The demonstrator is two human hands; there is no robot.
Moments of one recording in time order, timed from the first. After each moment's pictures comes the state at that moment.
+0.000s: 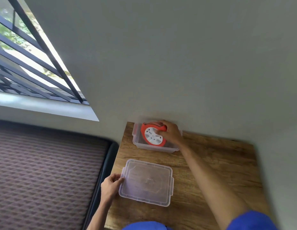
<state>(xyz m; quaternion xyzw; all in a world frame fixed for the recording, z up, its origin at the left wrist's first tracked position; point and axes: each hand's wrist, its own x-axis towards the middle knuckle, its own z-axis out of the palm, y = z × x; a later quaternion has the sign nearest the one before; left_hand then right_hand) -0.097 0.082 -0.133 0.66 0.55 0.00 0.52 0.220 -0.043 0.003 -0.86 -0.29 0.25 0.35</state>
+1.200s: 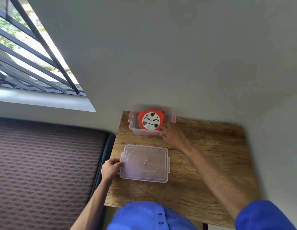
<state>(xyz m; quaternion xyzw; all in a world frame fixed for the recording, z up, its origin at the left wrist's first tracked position) -0.095 0.075 -0.111 0.65 0.54 -0.02 0.54 0.171 -0.113 -0.025 -0.89 -0.44 0.12 0.01</state>
